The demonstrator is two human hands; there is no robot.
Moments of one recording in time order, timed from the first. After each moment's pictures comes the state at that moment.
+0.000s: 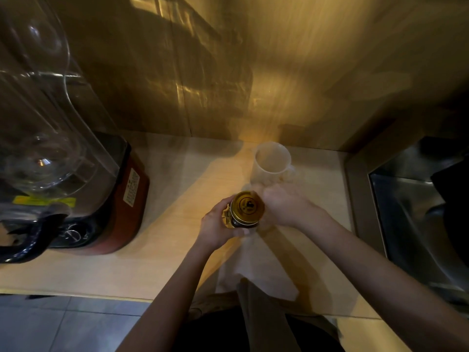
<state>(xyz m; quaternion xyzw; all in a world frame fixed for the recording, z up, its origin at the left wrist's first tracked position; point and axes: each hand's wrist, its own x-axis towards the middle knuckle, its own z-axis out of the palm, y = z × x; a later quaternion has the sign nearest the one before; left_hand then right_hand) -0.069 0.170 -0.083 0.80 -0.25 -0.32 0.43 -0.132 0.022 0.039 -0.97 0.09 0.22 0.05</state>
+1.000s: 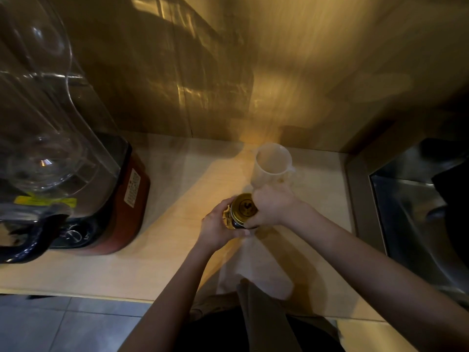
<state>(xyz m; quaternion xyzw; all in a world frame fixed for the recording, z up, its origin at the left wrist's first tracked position) -0.069 0.169 -0.079 0.81 -0.26 -0.32 0.43 -0.116 0.031 0.033 -0.96 0.10 0.26 0.00</state>
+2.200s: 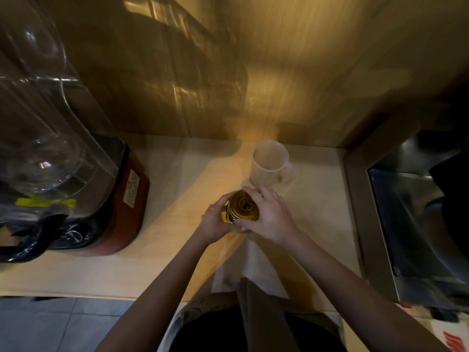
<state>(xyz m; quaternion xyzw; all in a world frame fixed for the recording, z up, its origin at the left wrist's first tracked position) -0.059 0.168 -0.074 0.79 -0.29 -0.36 0.40 -0.157 0.042 -0.024 -0.96 0.18 0.04 0.22</state>
